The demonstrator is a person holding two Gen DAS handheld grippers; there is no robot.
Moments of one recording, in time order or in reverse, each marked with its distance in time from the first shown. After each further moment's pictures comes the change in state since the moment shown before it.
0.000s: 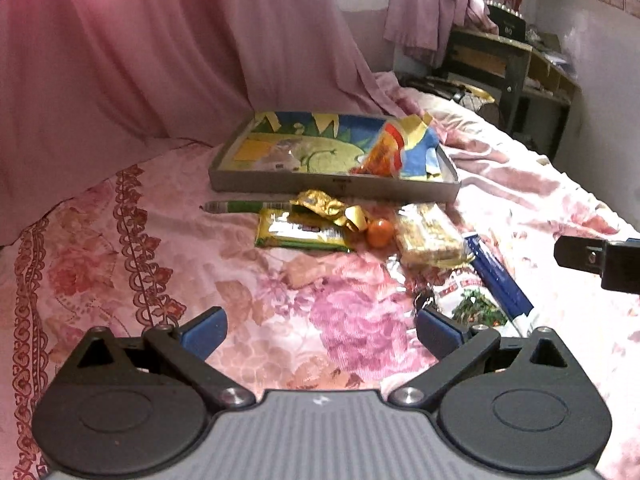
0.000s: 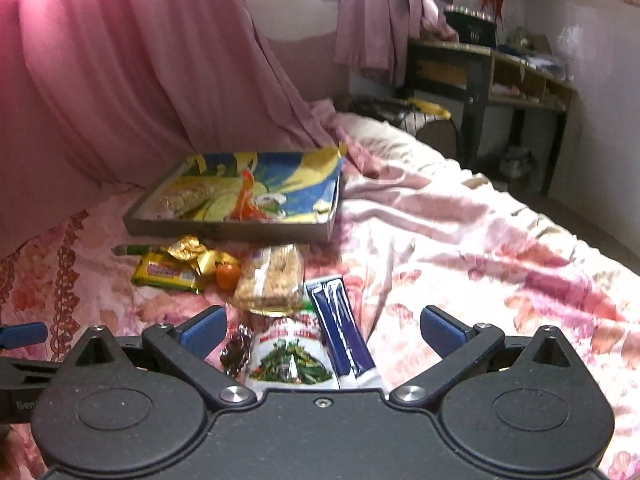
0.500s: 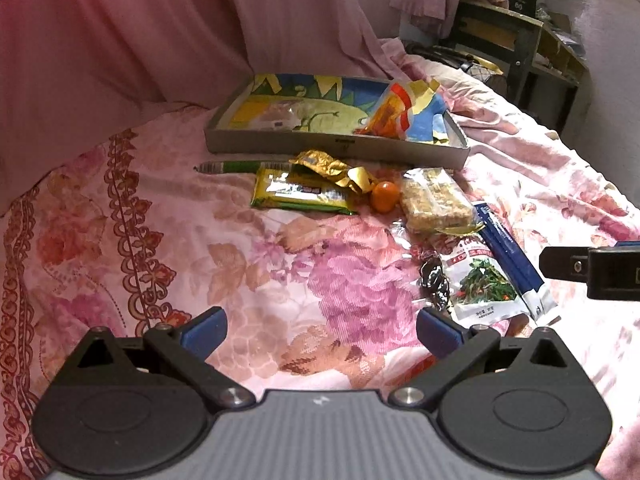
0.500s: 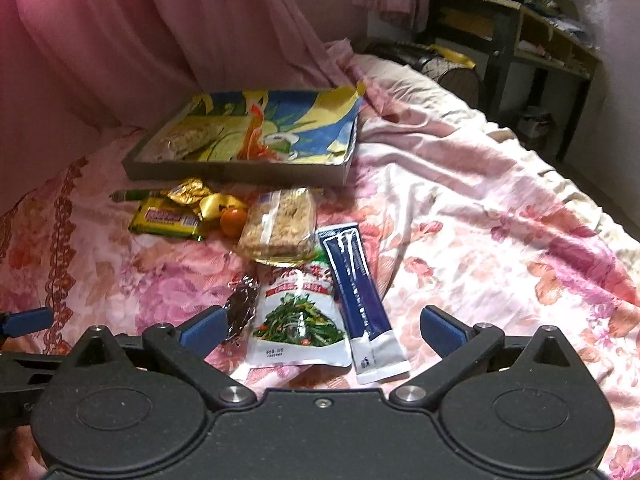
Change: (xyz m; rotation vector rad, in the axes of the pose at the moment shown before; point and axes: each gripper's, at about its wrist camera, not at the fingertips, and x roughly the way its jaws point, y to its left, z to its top) left arm 0.020 0.002 -0.006 -0.025 0.101 -0.005; right arm 0.033 0.007 0.000 -0.046 0.181 0.032
